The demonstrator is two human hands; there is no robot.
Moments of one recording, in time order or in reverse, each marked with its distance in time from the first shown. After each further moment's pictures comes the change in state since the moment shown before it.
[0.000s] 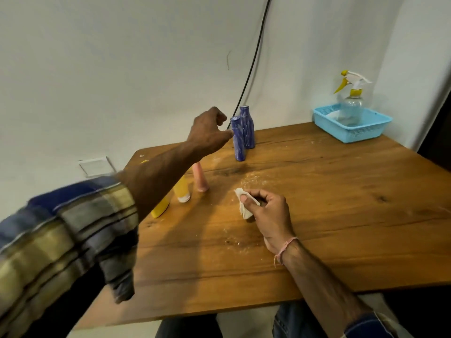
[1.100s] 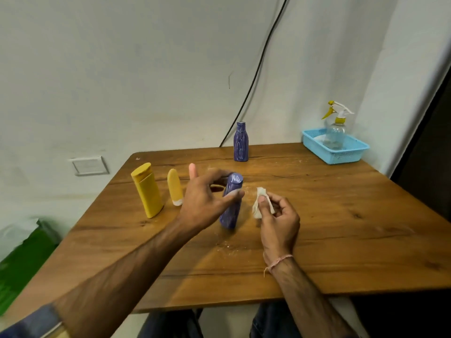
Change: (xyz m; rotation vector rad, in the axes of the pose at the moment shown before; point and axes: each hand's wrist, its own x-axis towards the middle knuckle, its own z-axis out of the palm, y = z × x) left_hand -0.144 -0.005 0.012 -0.306 -0.012 0.097; right_hand -0.034 -0.035 -0.013 -0.038 0.394 -0.176
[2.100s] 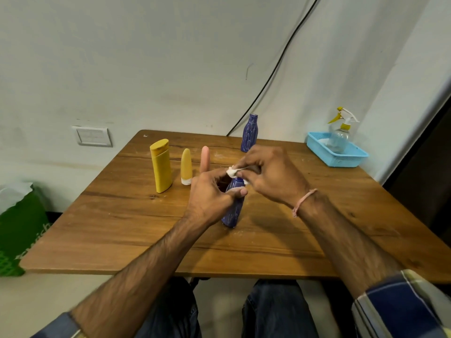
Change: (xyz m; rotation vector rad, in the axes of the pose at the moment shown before) left_hand -0.044 0.003 -0.006 -0.156 0.150 -0.100; right_hand 0.019 -0.117 0.014 -0.735 -0.817 -0.787
